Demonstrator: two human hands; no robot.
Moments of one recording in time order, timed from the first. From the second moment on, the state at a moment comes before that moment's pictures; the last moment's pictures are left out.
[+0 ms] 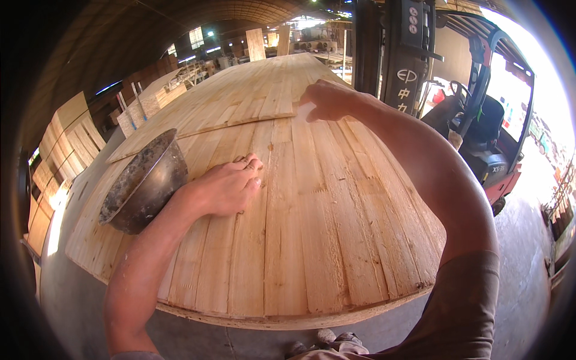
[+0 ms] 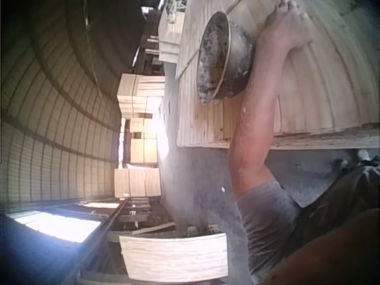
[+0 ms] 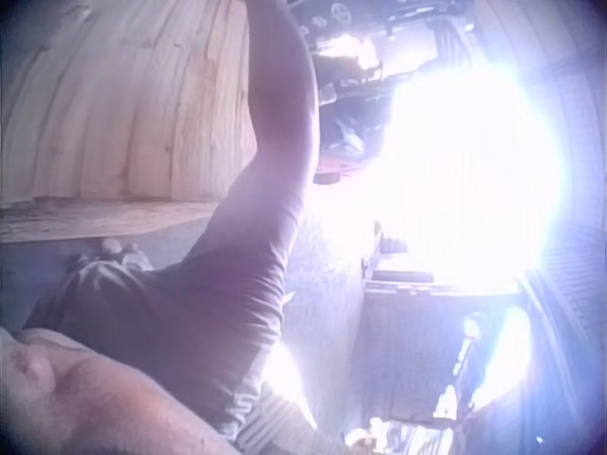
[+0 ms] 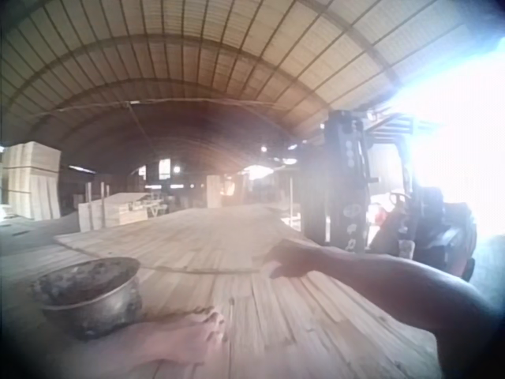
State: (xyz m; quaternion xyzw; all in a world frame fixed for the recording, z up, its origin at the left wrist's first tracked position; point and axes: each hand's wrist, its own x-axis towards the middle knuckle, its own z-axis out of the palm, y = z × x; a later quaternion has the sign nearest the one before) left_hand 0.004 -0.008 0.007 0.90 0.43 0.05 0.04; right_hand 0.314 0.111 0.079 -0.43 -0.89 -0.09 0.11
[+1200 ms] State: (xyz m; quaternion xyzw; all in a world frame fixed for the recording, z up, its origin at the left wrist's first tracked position) left_hand 0.008 -0.017 0.016 0.89 0.45 0.03 0.03; right_hand 0.272 0.148 0.034 -0.51 -0.71 0.26 0.40
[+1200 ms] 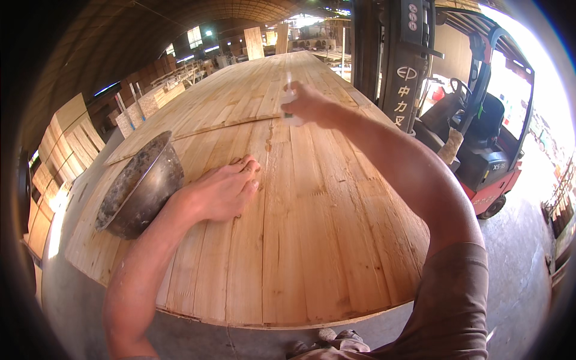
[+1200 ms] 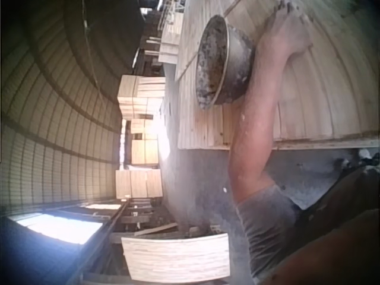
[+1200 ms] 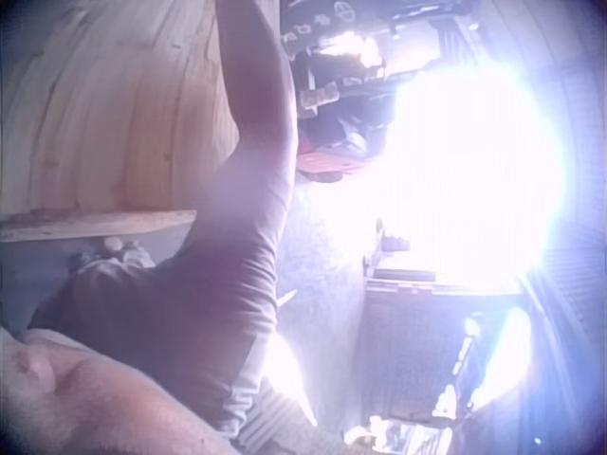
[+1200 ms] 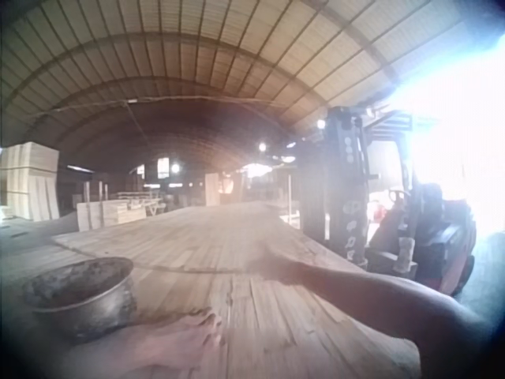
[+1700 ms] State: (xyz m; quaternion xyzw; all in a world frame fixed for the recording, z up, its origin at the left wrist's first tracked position) left_hand 0.006 -0.015 0.011 0.90 0.44 0.04 0.00; right_hand 0.237 0.126 0.000 -0.43 -0.83 0.09 0.35
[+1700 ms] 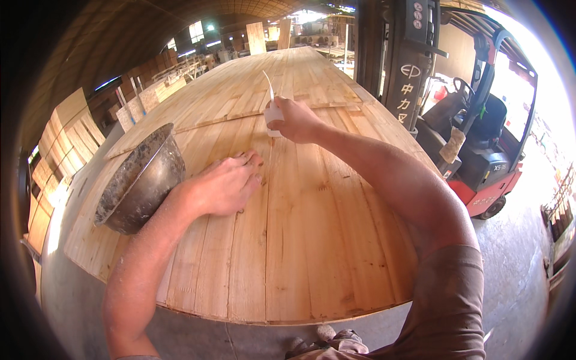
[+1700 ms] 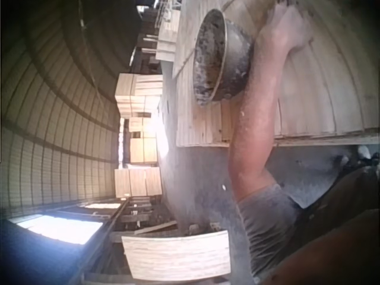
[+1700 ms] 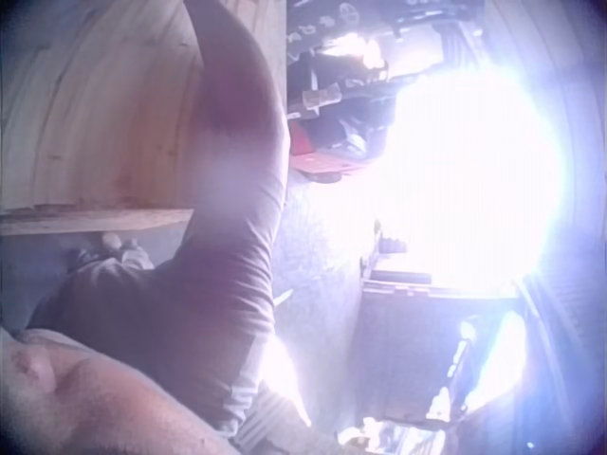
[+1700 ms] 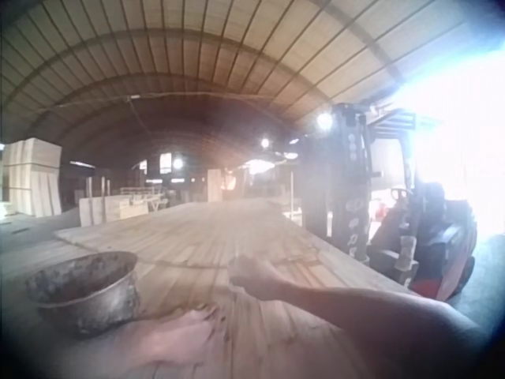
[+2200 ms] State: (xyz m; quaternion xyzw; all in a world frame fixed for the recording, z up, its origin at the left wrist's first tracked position) left_hand 0.006 -0.017 0.026 0.89 0.44 0.03 0.07; right_hand 0.238 0.139 0.000 -0.45 -0.83 0.07 0.31
